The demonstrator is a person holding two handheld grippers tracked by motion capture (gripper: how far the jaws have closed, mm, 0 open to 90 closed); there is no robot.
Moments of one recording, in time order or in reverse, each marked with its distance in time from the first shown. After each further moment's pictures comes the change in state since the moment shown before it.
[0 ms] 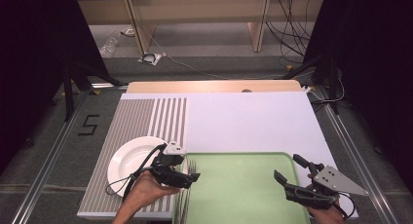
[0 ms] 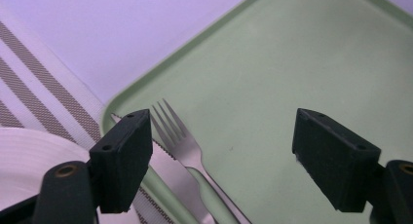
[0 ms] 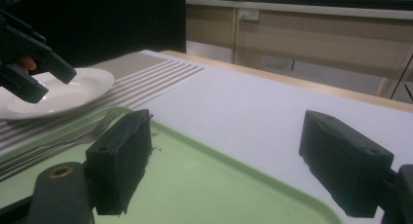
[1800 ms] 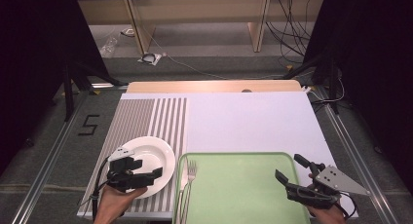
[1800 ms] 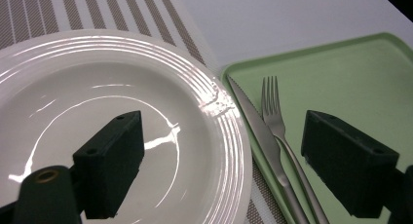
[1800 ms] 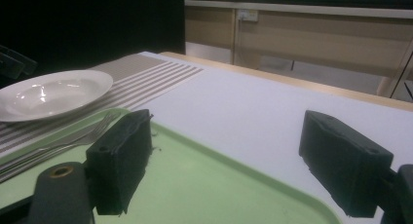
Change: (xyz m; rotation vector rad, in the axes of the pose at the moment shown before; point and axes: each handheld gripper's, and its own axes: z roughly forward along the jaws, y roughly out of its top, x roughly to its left) left arm 0.055 -0.072 -0.053 -0.169 0.157 -0.373; right arm -0.003 -0.001 -0.001 -0.006 0.000 0.011
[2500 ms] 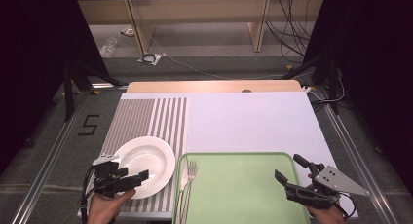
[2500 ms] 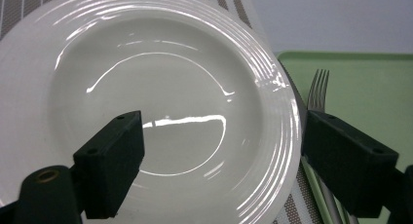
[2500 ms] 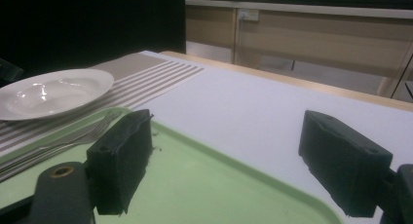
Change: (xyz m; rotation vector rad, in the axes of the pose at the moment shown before) left arm 0.028 -0.018 -0.012 0.021 0.094 -0.207; right arm 0.001 0.000 0.000 0.003 0.001 -0.007
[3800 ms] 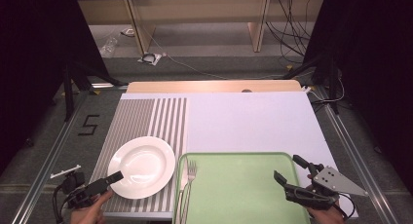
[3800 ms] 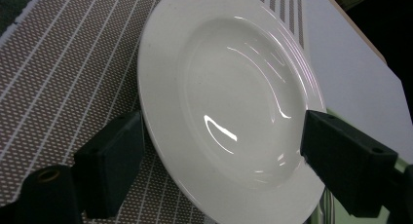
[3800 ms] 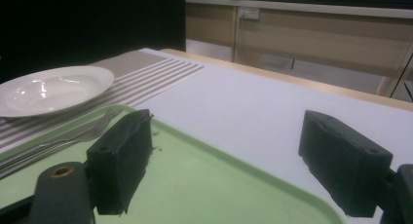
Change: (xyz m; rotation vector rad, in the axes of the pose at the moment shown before) left arm 0.052 -0.026 -0.028 -0.105 0.031 -0.476; right arm 0.003 0.000 0.001 0.008 -0.001 -0.008
